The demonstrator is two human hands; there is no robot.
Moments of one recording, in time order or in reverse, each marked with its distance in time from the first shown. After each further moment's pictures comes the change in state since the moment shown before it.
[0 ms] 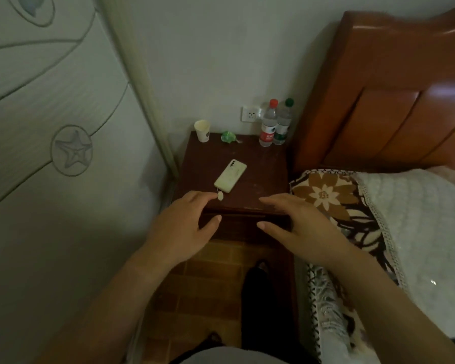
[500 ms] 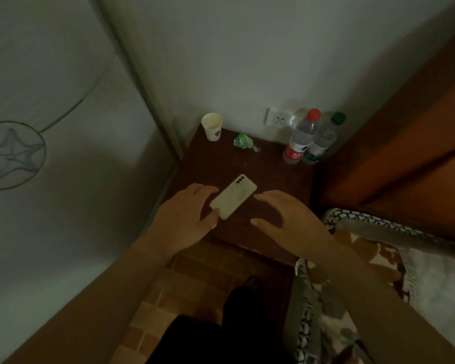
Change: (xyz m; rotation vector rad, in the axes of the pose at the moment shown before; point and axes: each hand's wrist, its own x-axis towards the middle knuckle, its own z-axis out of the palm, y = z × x) left_hand 0.216 -0.052 0.073 -0.052 -0.071 -0.259; right_hand 0.227 0.168 0.004 0.008 -0.261 -0.050
